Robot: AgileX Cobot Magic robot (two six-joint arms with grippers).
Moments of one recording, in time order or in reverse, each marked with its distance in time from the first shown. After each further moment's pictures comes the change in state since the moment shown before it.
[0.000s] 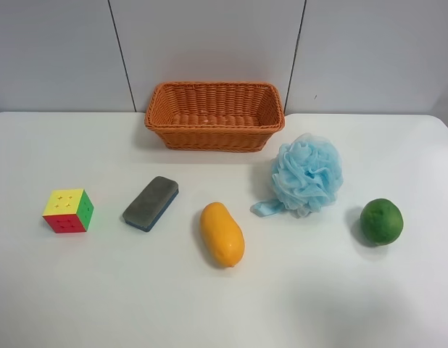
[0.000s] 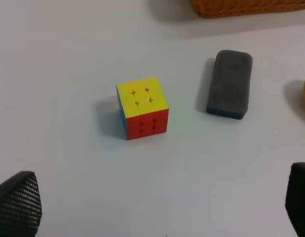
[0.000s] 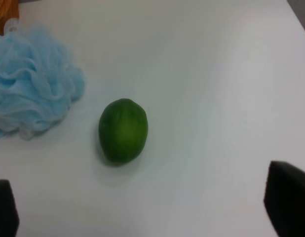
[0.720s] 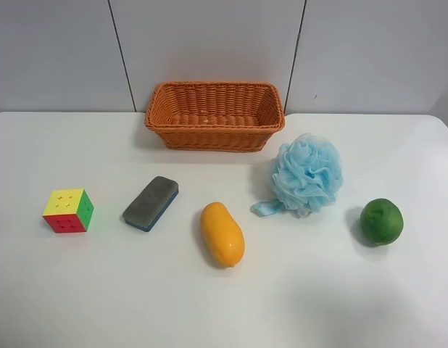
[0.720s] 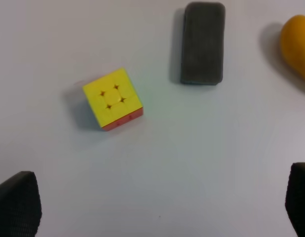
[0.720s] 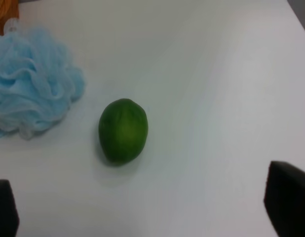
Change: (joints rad) left arm -0.202 0.916 -0.510 0.053 0.078 0.006; right arm 0.000 0.000 0.000 0.000 0.000 0.000
